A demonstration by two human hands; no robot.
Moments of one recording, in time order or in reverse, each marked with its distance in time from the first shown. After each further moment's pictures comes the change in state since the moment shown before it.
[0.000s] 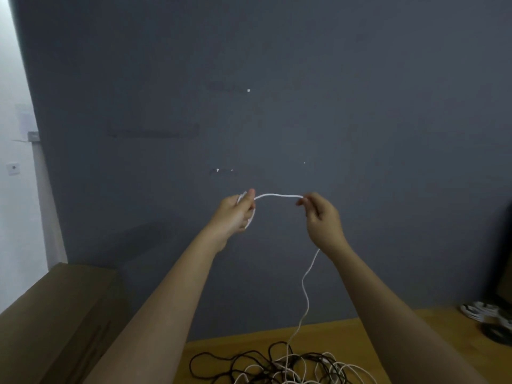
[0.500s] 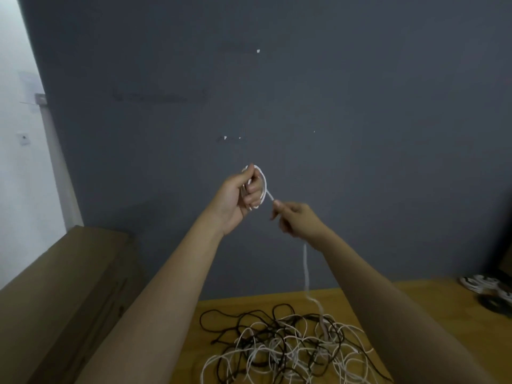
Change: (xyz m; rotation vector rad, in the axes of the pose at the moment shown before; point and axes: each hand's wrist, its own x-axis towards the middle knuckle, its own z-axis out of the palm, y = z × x) left_hand -0.036 -0.007 0.000 -0.599 -0.209 -0.003; right_hand -0.050 -0.002 0.037 0.275 -0.529 0.415
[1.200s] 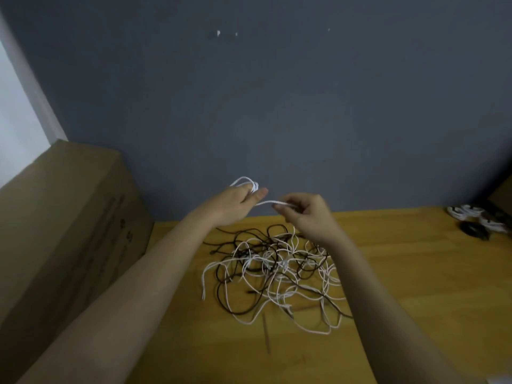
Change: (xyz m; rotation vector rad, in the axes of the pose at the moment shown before) left_hand -0.083 -0.125 -0.059 1.392 -0.087 -0.263; right_hand -0.125 0.070 0.030 -0.139 -0.041 -0.002
